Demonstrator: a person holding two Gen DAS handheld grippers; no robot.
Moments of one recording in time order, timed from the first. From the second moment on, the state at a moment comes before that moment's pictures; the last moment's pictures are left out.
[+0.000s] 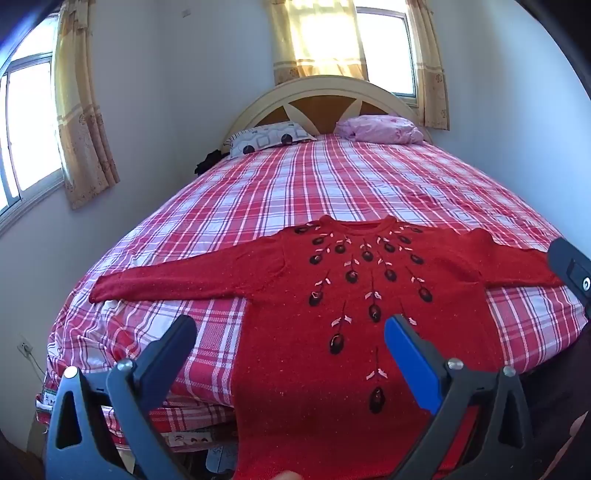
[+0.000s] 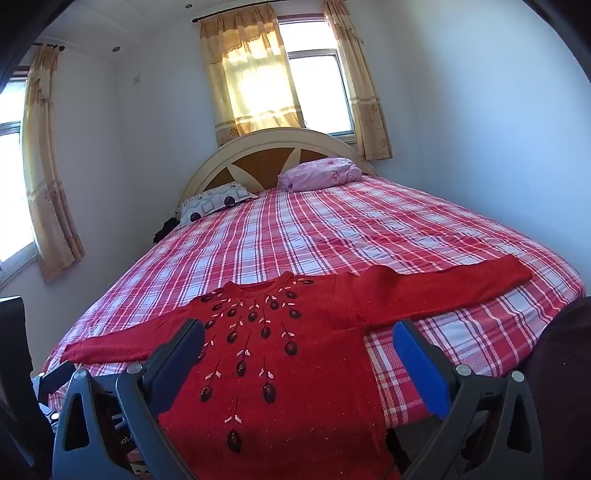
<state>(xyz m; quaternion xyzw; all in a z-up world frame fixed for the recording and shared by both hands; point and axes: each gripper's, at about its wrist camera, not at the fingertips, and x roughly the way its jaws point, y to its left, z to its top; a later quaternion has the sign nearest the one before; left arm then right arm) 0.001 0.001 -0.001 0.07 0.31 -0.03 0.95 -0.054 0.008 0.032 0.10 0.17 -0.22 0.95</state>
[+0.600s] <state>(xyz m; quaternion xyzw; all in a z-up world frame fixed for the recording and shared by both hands) 0.001 0.004 -0.003 0.06 0.31 -0.05 0.95 -0.053 0.006 0.028 0.10 0.17 -0.22 0.95</state>
